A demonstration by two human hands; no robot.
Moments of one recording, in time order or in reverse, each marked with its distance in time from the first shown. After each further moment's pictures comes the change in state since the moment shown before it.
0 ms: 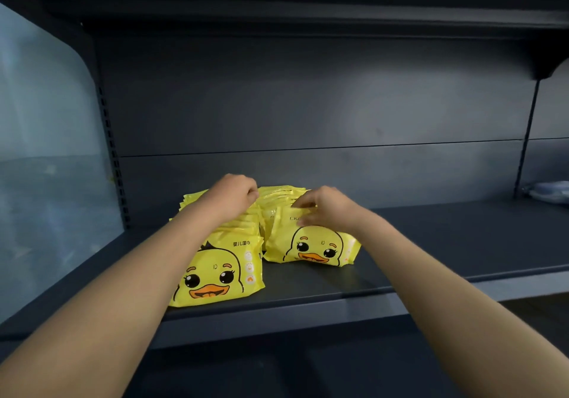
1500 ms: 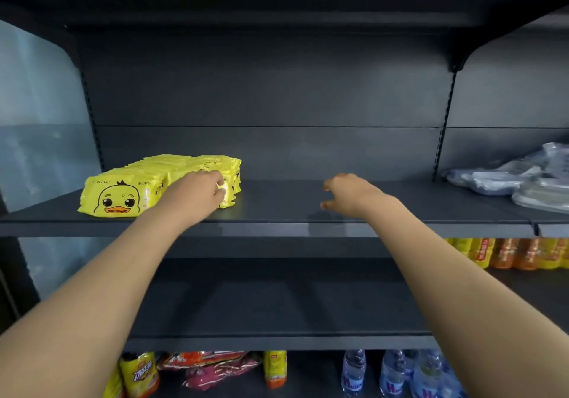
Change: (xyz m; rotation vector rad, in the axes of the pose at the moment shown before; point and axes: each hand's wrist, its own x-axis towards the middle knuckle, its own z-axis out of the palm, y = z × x) left_hand -0.116 0.277 0.013 0.147 0.089 -0.249; right_hand -0.241 0.181 -0.138 -0.340 -0.117 0.107
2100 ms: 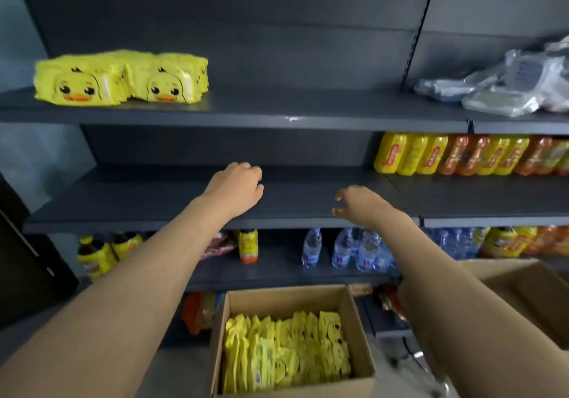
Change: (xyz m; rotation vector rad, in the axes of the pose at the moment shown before) left_hand -0.150 0.125 0.087 -0.031 -0.287 0.151; right_hand -0.181 0.058 0.139 0.161 -0.257 0.166
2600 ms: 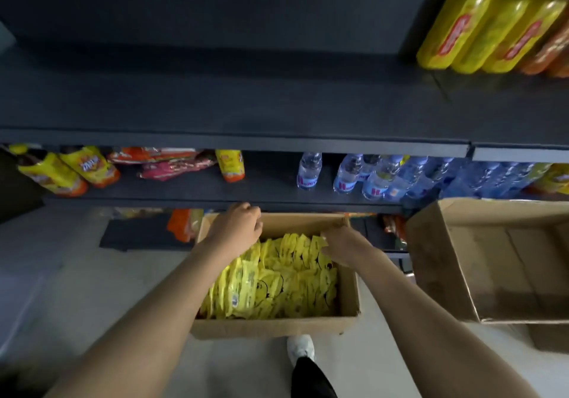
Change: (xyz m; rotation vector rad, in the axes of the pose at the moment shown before) left_hand -0.013 0.047 0.279 -0.166 -0.467 -0.166; right_hand 0.044 0.098 0.259 -0.024 -0.596 -0.032
